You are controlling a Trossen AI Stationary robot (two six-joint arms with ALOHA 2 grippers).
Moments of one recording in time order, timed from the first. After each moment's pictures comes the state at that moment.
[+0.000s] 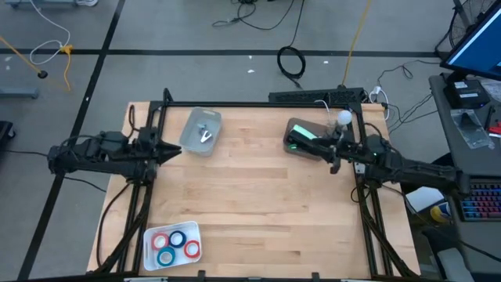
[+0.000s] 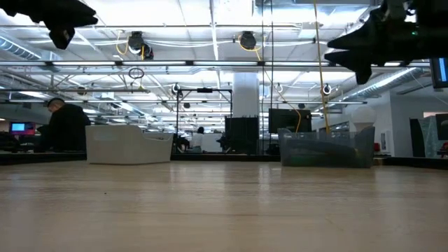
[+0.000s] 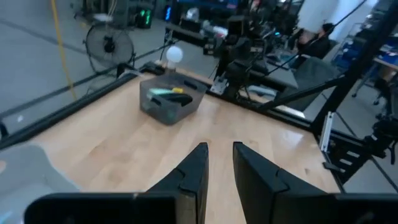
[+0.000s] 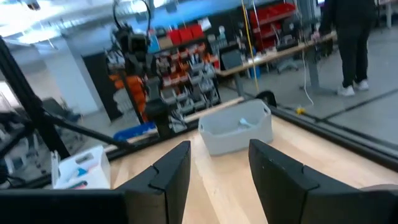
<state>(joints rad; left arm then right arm) -0.05 0.23 0.56 -0.50 -0.19 -0.33 -0.30 0.35 0.18 0.21 -0.08 0.31</state>
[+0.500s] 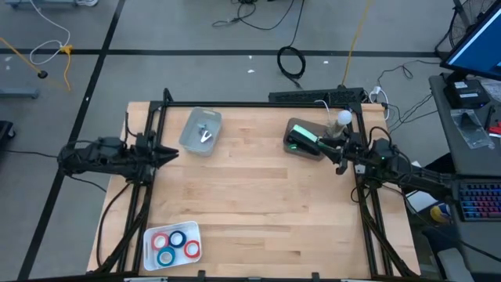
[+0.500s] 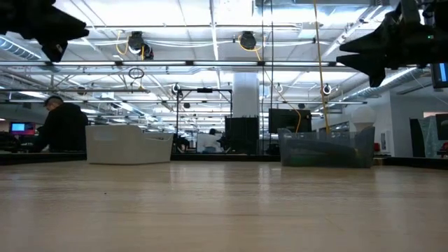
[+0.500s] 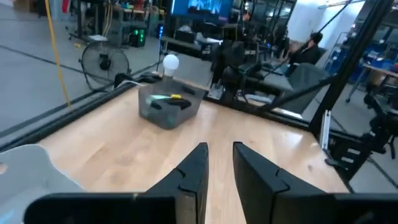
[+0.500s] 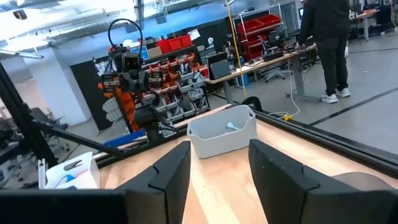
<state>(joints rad) -0.11 0.01 0.42 -0.49 -0.24 -0.26 -0.30 0.08 0.14 0.03 -0.02 0.31</state>
